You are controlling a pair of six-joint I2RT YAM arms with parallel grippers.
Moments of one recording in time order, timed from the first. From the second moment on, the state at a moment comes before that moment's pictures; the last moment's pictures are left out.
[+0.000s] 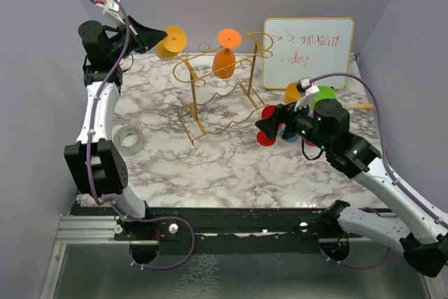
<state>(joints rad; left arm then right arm) 0.13 1.69 1.62 0.23 0.90 -0.78 0.68 0.93 0.99 -0.34 -0.03 0.36</state>
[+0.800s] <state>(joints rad) 0.19 0.95 1.01 -0.18 0.57 -0.47 0.68 0.95 0.97 -0.28 -0.08 0.36</state>
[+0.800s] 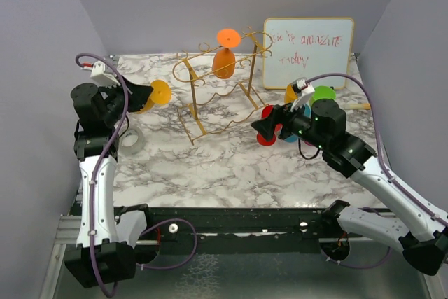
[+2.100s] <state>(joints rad) -0.40 0.74 0.58 0.17 0.59 -0.89 0.68 1.18 0.88 0.16 -0.58 0.63</state>
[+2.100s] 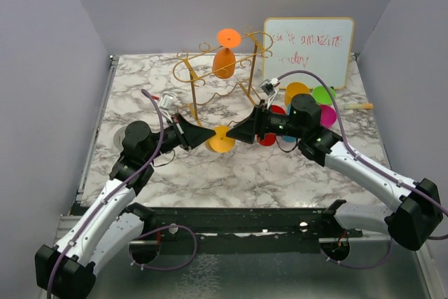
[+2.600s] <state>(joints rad) -0.49 0.78 0.61 0.22 0.48 -0.87 0.68 1.20 0.90 0.18 -0.65 0.66</state>
